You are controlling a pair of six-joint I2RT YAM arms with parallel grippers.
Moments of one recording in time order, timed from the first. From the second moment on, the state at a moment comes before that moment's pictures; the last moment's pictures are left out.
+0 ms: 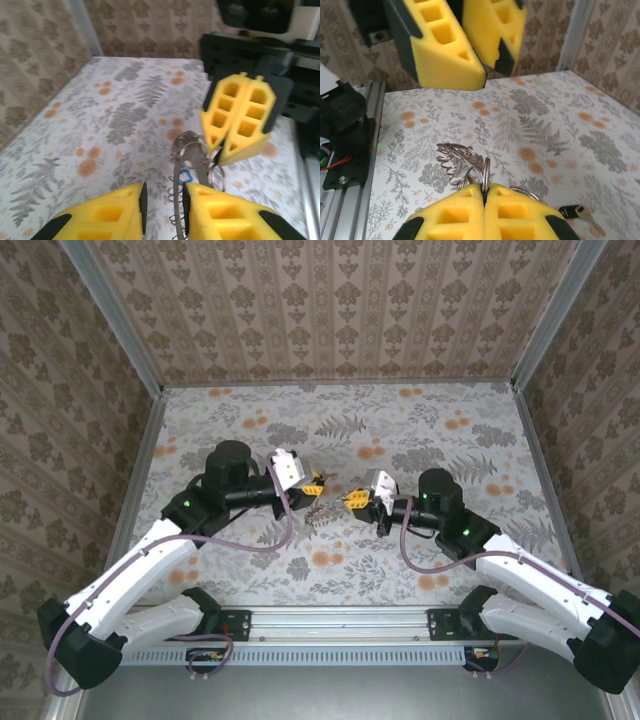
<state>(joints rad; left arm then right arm) -0.72 1.01 0.97 -0.38 0.58 0.39 0.67 0.94 0.63 0.09 -0.52 -0.21</state>
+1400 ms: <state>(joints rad) -0.81 1.12 1.10 -0.69 0.64 0.69 0.73 0.93 0.61 0.11 -0.64 -0.37</state>
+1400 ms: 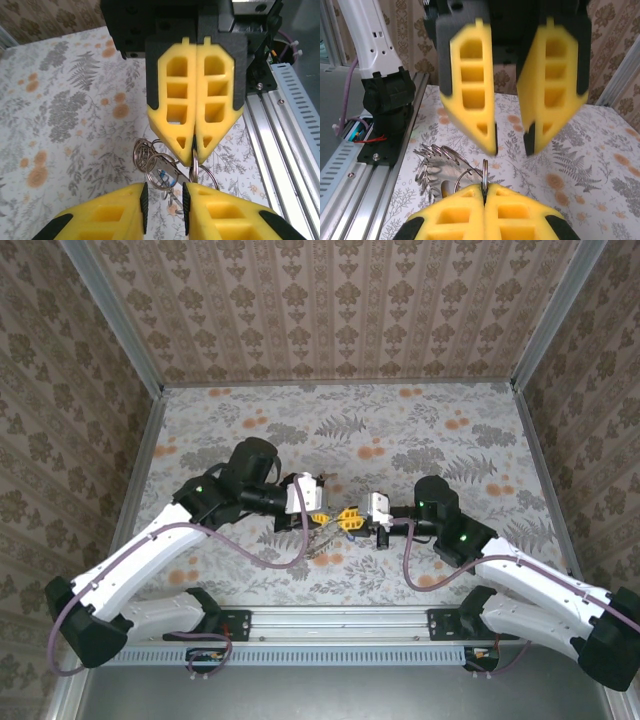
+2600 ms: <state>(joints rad) -0.81 1.10 1.06 -0.62 0.72 0.53 0.73 0.93 0.61 0.15 -0.62 -0.36</state>
